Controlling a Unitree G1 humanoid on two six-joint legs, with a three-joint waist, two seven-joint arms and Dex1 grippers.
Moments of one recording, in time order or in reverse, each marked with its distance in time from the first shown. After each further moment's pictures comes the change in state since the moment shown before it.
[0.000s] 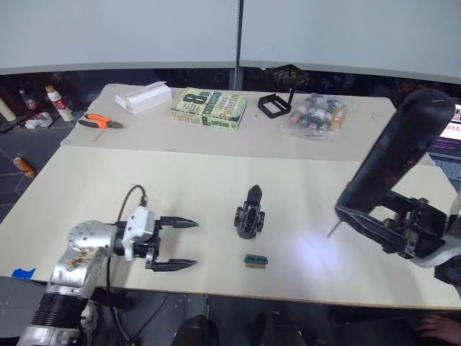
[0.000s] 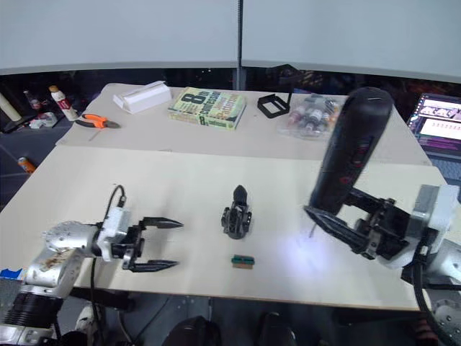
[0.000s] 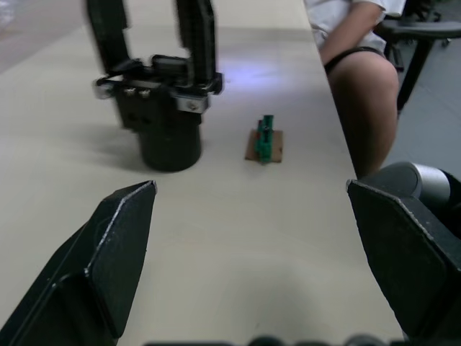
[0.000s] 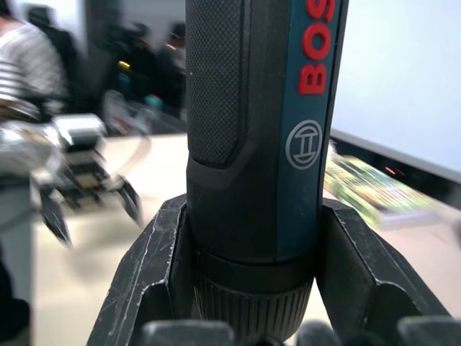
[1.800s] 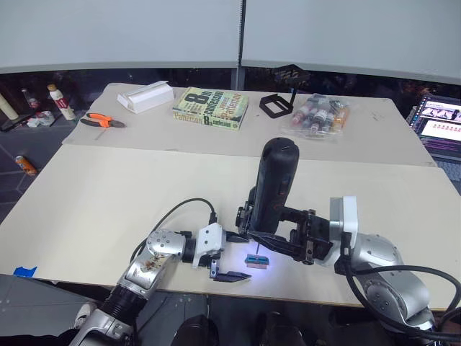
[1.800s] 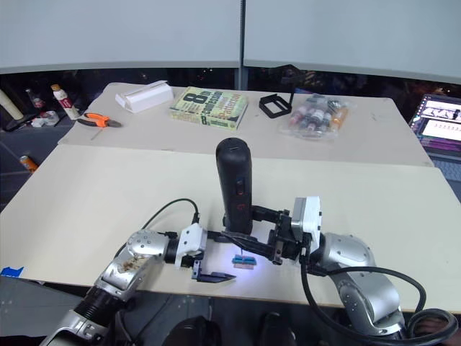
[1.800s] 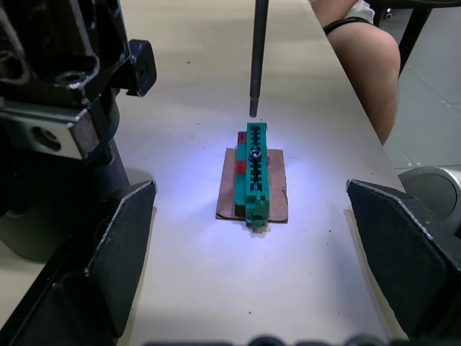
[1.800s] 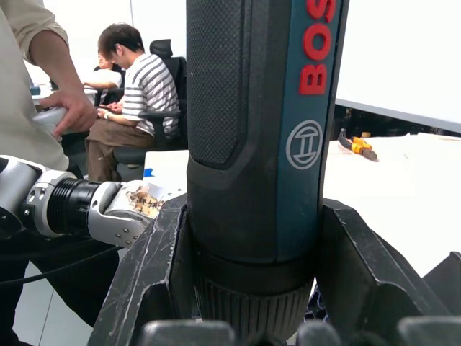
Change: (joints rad) left arm -0.110 -0.237 -0.306 0.074 0.237 0.003 0.217; right arm -0.180 0.197 0.530 0.122 -0.288 -0.070 0.019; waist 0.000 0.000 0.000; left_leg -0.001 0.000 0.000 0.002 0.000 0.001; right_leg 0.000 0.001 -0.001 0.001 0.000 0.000
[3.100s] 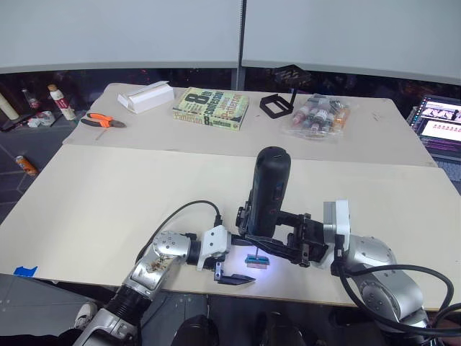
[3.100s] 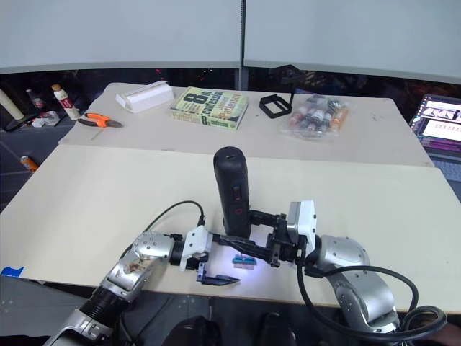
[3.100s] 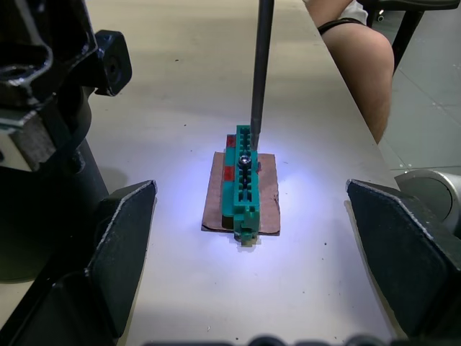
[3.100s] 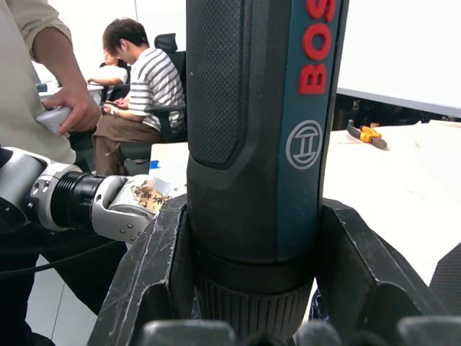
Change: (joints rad) left arm -0.004 -0.019 -0.032 0.019 0.008 0.005 0.015; right arm 0.009 0.019 0.019 0.031 -0.031 -0.011 0.035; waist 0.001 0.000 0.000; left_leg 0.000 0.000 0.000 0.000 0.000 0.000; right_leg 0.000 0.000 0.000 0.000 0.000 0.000
